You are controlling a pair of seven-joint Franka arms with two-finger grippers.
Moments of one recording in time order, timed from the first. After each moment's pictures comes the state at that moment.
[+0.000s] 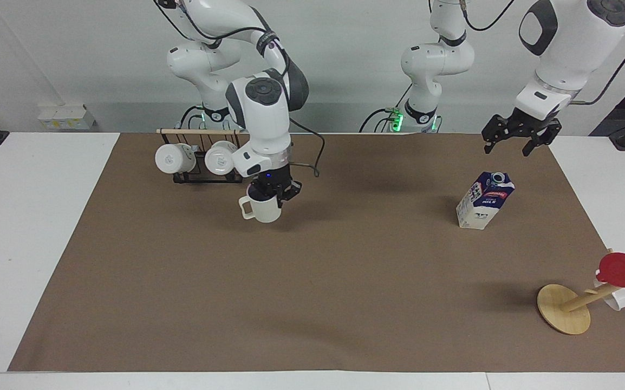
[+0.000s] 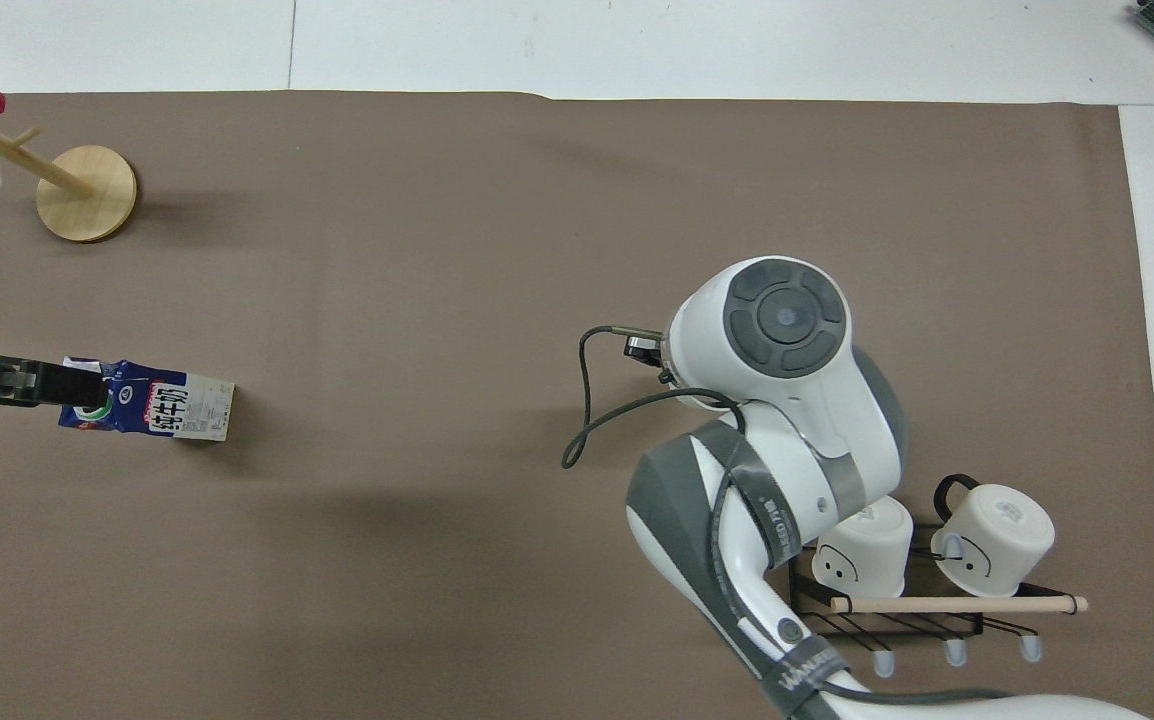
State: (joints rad) left arm 0.05 -0.17 -0.07 -1.90 -0.02 1.74 0.13; right arm 0.52 0.22 -0.03 -1.83 -0.02 2.12 0.78
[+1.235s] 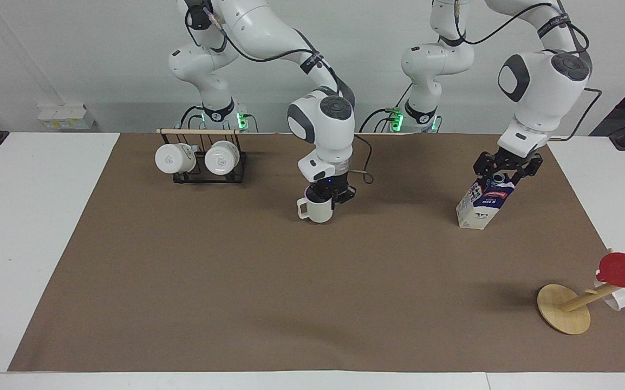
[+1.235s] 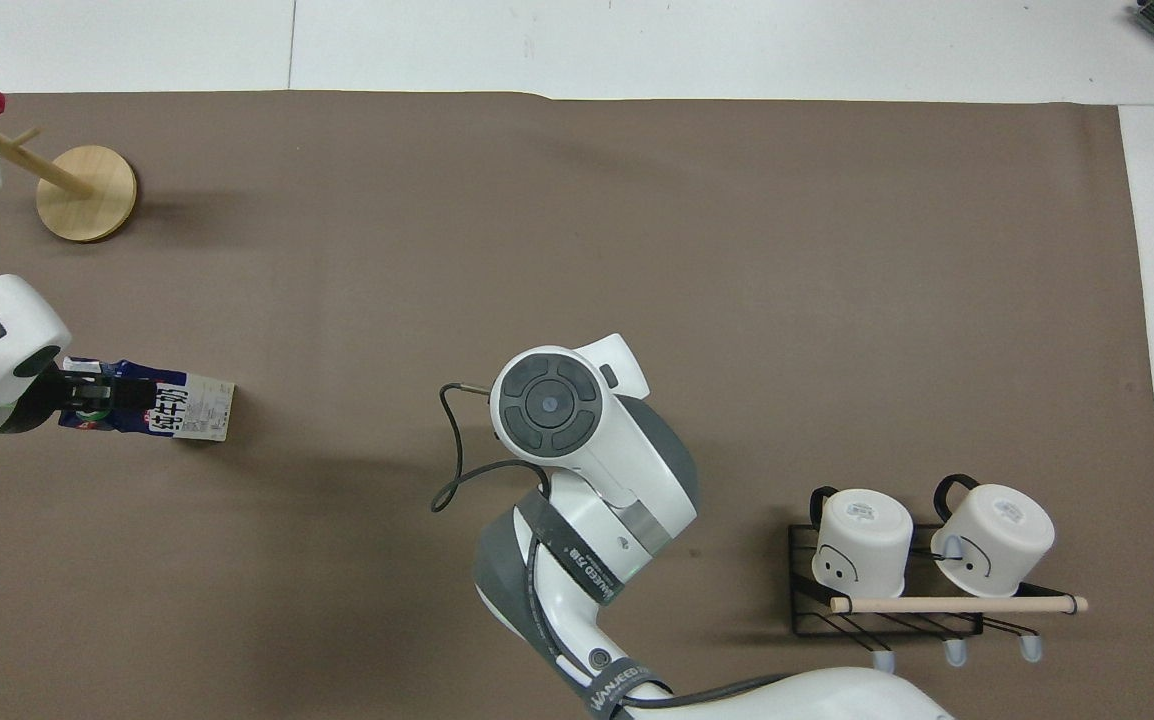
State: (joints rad) left arm 0.09 -0.15 -0.07 -2.17 -0.01 2.10 0.14; right arm 0.71 0.40 -0.03 -1.75 -0.02 2.23 1.01
